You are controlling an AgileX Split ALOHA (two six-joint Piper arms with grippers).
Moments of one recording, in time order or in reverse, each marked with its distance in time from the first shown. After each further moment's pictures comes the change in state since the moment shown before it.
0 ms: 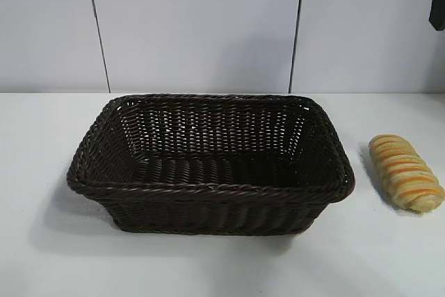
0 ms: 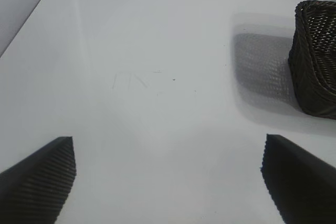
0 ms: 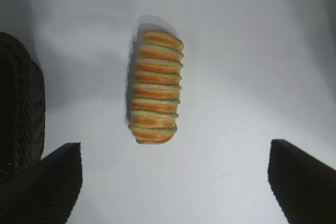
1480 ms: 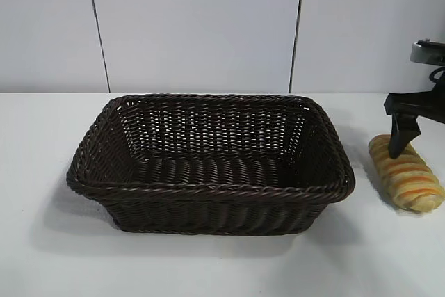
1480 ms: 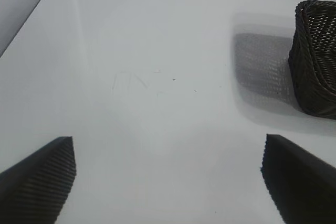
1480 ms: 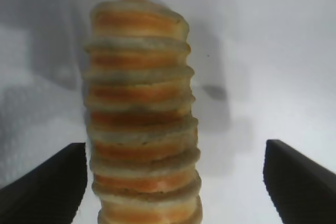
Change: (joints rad) left arm 0.000 0.000 0.000 0.000 0.000 0.000; right arm -0.012 0.386 0.198 0.182 -0.508 -0.023
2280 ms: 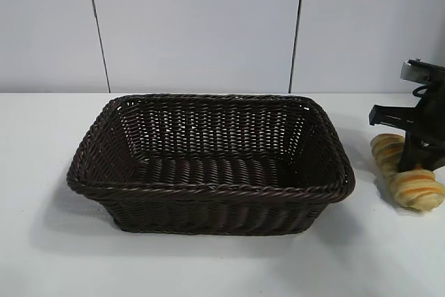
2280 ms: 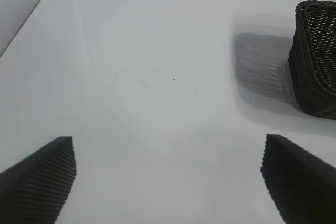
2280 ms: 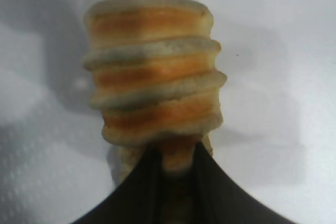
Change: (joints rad) left arm 0.000 0.000 0.000 0.000 0.000 0.000; right arm 0.003 -0.127 -0.072 0.027 0.125 0.016
